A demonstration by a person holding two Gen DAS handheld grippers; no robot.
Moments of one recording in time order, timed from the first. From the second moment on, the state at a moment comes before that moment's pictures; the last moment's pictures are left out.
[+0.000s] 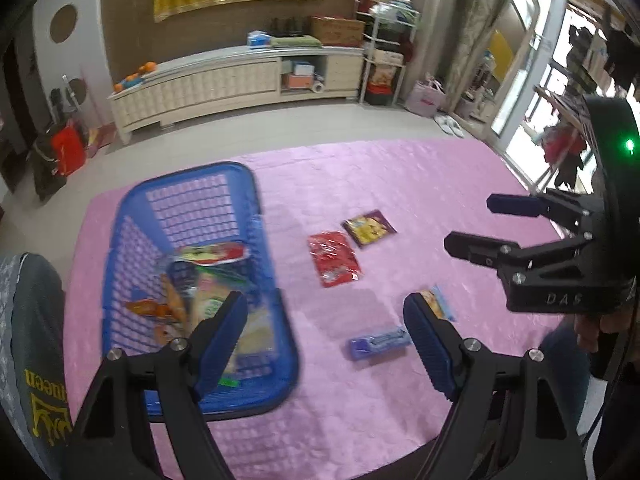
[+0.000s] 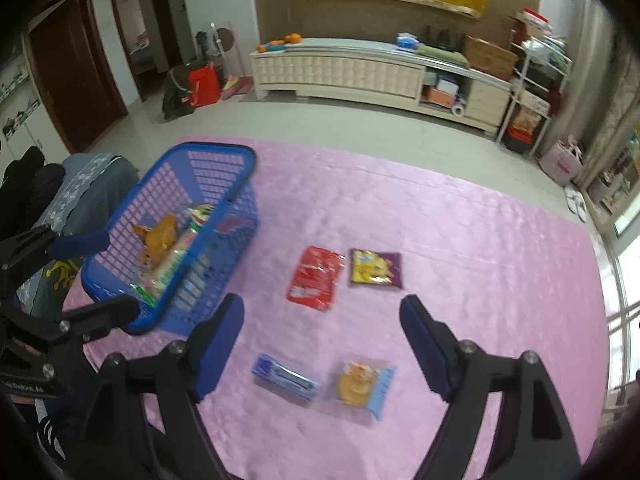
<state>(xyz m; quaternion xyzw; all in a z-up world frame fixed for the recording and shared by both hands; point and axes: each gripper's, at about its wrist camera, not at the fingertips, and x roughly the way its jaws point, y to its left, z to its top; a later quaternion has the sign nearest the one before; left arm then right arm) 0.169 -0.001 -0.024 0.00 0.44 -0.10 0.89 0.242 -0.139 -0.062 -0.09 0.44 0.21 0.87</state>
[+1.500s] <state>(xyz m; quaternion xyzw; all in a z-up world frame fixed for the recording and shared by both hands) 0.247 -0.176 -0.198 0.01 0.59 -0.07 0.81 0.259 -0.323 -0.207 0.02 0.49 0.09 0.87</state>
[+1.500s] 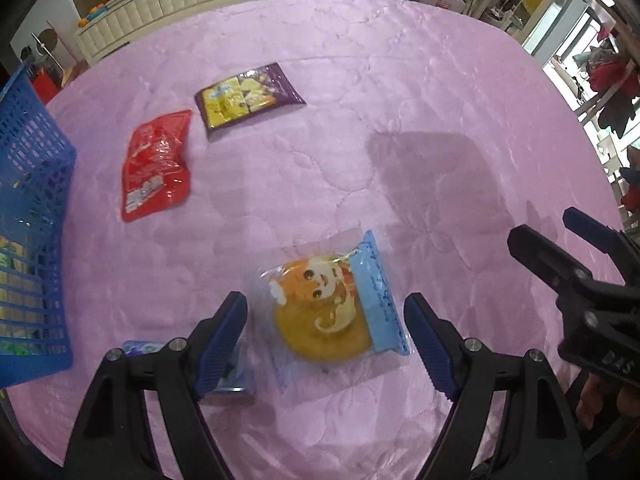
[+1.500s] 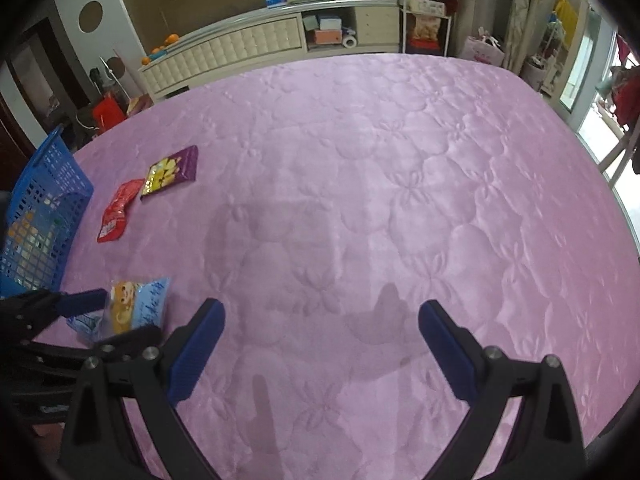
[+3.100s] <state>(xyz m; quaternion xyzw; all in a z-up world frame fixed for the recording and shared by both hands) 0.212 0.111 -0.041 -0.07 0.44 0.02 0.89 0.322 -0.098 -0.191 -0.02 0.56 0.18 0.81</state>
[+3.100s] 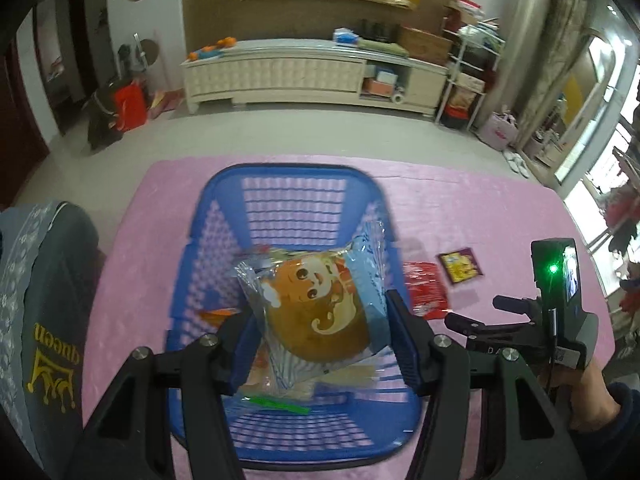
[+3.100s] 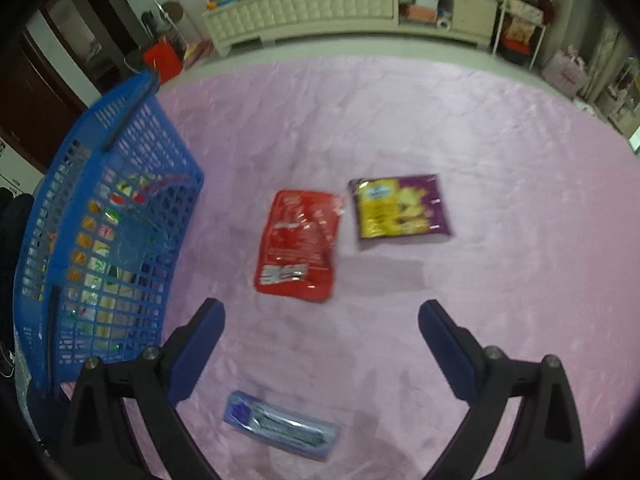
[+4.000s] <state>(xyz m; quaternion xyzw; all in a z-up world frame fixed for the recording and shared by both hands) 0.235 0.113 -0.091 -0.07 0.49 -0.02 0.87 0.347 -0.051 -0.222 -0.13 0.54 0.19 0.81</state>
